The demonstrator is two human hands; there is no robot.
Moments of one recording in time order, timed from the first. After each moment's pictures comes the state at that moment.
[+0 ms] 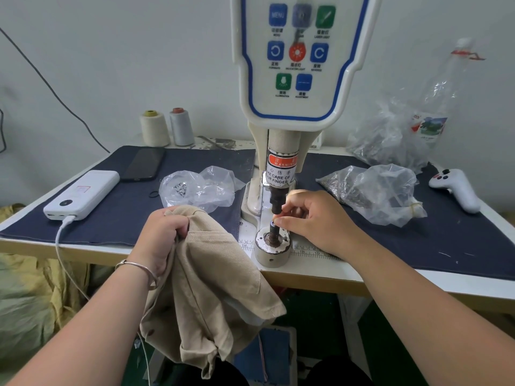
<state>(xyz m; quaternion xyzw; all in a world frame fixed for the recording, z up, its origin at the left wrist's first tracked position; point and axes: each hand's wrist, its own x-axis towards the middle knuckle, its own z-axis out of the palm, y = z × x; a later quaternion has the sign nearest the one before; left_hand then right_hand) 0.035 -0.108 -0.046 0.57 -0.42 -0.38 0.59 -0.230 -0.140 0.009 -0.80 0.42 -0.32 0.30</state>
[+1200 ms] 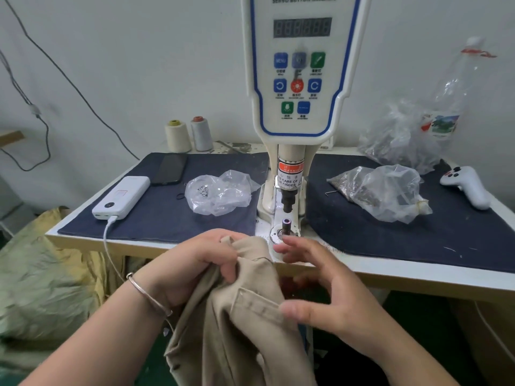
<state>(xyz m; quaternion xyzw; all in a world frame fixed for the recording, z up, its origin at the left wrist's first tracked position) -0.015 -0.016 0.037 0.39 -0.53 -0.69 0.31 -0.245 -0.015 0.004 -0.72 0.35 -0.33 0.51</state>
